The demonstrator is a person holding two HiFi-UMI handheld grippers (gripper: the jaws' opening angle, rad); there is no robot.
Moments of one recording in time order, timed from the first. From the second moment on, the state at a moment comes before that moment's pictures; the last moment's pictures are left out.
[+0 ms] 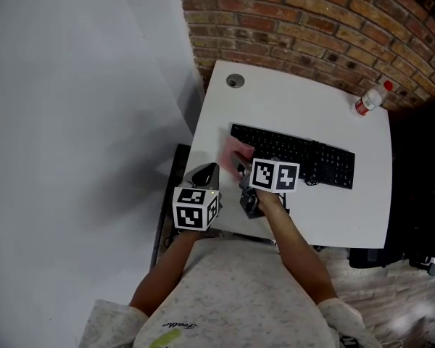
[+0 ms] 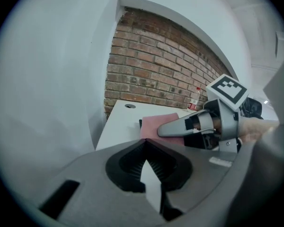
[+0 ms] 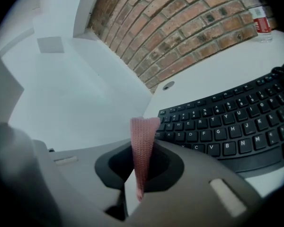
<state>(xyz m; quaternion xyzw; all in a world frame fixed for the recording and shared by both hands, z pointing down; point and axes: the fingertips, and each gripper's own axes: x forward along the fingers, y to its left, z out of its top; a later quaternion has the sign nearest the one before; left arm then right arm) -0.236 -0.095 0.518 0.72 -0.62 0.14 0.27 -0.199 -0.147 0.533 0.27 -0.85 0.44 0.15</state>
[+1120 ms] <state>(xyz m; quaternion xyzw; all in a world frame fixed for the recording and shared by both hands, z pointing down) -0.156 -0.131 0.517 0.77 -0.56 0.15 0.26 -0.096 -0.166 0.543 0.35 -0.82 0.44 0.14</state>
